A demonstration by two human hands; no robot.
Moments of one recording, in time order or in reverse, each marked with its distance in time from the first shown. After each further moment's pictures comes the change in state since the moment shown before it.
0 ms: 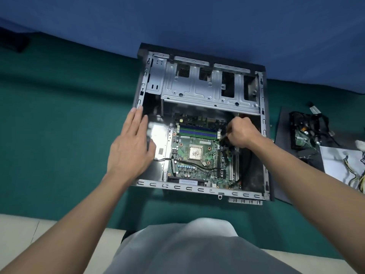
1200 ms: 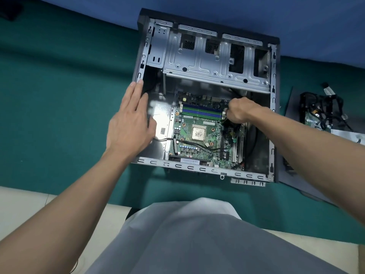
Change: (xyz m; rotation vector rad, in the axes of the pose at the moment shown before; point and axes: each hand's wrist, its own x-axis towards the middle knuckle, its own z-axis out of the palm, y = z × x) left_hand -0.002 0.002 0.001 -0.006 0.038 -0.017; right_hand 0.011 -0.014 -0.003 -0.235 -0.228 -0.061
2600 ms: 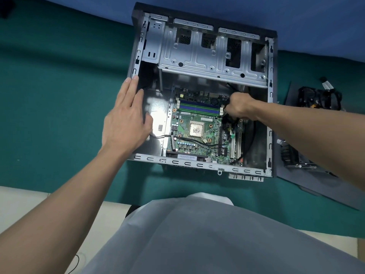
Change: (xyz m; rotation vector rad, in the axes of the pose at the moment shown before) left_hand 0.001 -0.002 0.003 0.002 0.013 -0.002; right_hand 0.008 0.007 0.006 0.213 0.022 0.104
